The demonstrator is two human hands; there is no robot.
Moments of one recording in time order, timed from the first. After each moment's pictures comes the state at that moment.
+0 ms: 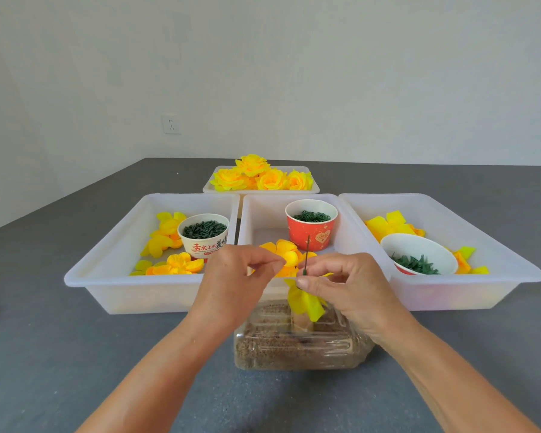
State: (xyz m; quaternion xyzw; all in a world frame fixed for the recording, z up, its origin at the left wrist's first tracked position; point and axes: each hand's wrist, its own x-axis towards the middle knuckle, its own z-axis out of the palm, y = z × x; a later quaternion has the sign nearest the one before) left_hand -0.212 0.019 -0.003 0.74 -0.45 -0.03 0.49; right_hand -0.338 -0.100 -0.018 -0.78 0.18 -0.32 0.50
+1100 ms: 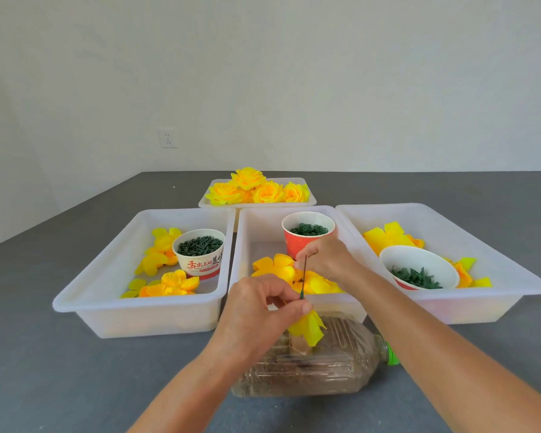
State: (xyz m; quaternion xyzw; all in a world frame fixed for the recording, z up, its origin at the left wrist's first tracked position) left_hand -0.224 0.001 -0.023 0.70 -0.47 -0.12 0.52; right_hand -0.260 -0.184 -0.021 -0.85 0.35 -0.17 0.36
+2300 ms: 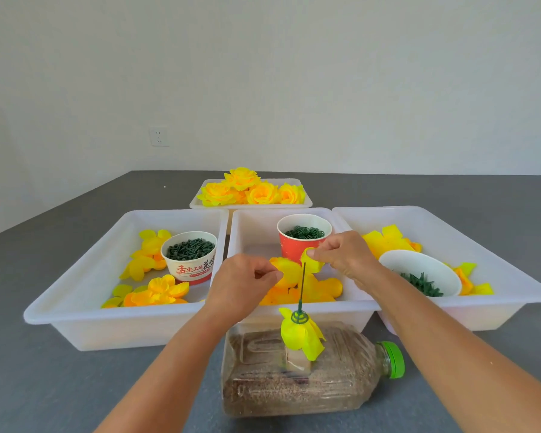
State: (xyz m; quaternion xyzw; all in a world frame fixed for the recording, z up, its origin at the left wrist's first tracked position) left_hand -0.158 -0.055 -0.040 0.77 -0.48 -0.03 0.43; right_hand -0.268 -0.226 -0.032 -0.78 0.36 -0.28 0.43
